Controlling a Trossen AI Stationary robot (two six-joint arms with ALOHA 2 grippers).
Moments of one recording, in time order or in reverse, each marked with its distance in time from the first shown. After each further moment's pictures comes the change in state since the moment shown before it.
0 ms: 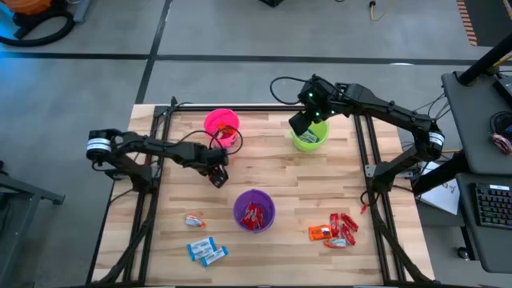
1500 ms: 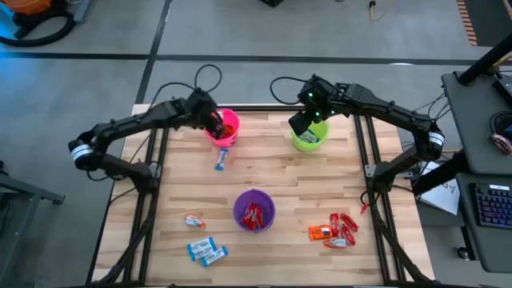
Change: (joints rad) left arm 0.452 -0.176 0.284 -0.033 0.023 0.412; right arm 0.002 0.000 0.000 0.003 0.000 0.008
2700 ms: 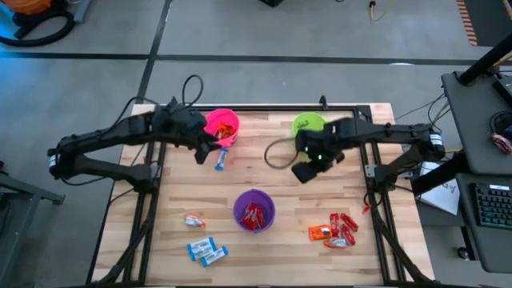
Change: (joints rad) left arm -0.347 -0.314 0.057 -0.073 0.188 -0.143; right arm 0.427 0.005 -0.012 -0.296 -0.237 0.573
